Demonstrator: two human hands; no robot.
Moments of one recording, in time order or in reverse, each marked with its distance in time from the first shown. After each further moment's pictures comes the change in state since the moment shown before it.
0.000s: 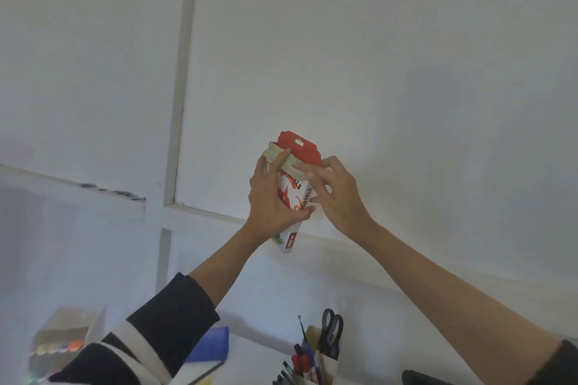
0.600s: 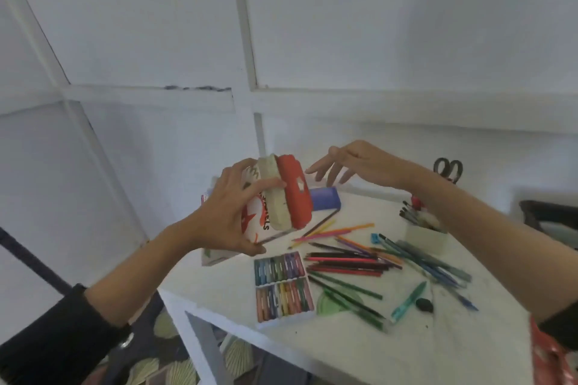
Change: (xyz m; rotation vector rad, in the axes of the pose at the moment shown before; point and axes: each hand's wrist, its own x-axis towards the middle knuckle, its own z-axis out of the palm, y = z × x) left_hand -0.208 -0.106 -0.301 0.454 -0.853 0.031; right_hand -0.117 -0.075 0.182 0.304 -0.753 0.480
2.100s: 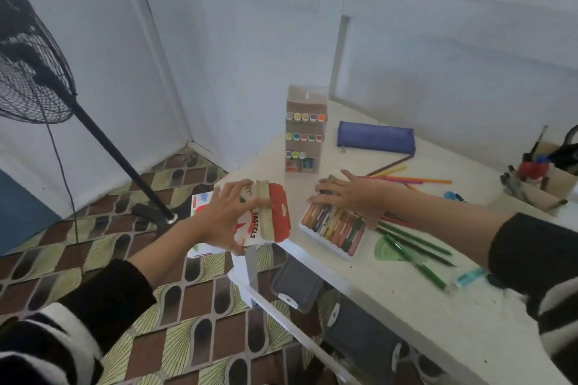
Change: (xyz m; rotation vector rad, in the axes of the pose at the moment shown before) left_hand -0.185 -0.098 0.101 0.043 -0.482 -0.426; right_hand 0.091 0.114 0.197 -1.213 -0.844 -0.376
